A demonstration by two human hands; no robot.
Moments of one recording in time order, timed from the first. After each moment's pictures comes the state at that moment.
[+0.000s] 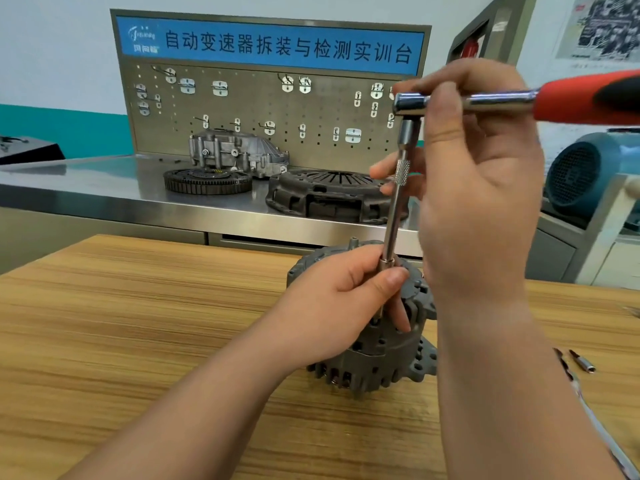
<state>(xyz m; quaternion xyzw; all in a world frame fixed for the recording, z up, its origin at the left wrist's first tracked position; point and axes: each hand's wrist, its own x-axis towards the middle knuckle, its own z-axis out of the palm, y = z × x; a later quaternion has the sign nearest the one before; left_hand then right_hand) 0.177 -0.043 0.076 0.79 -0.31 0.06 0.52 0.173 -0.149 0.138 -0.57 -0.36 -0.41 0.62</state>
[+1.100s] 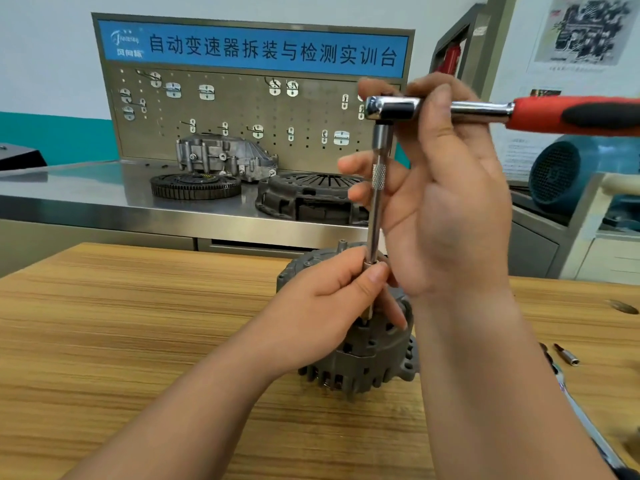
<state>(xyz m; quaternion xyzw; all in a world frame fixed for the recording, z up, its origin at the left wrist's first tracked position) 0.173 -0.041 0.077 0.77 -0.31 0.06 0.55 0.167 -0.144 0.139 -0.47 -0.34 -0.24 0.78</state>
